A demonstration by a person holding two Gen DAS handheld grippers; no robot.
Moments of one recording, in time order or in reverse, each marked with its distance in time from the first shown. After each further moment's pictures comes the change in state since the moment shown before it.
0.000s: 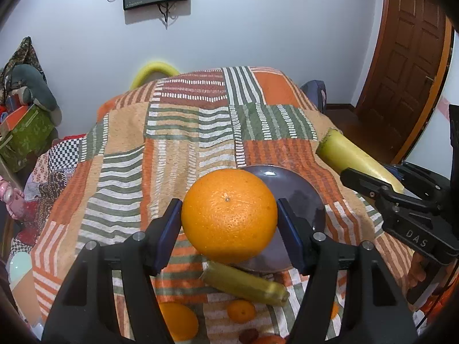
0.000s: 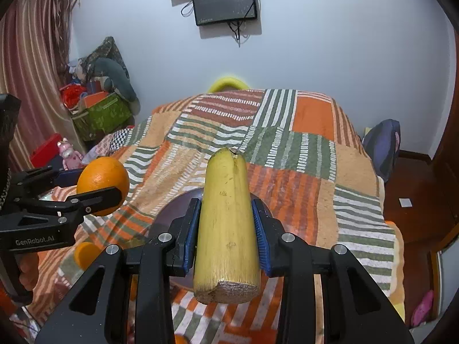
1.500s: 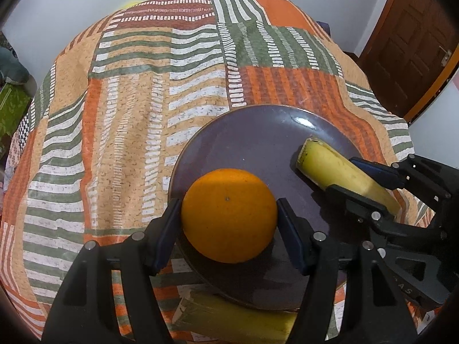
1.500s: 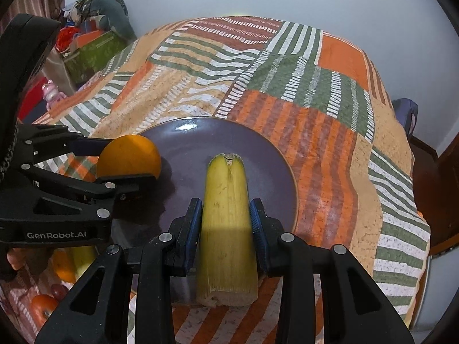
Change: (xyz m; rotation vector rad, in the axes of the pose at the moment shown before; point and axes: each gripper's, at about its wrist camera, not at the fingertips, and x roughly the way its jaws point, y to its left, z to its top) left arm 0.136 0.001 -0.010 0.025 0.305 -0.043; right arm 0.092 -0.005 -0.032 -0.102 0.288 -0.001
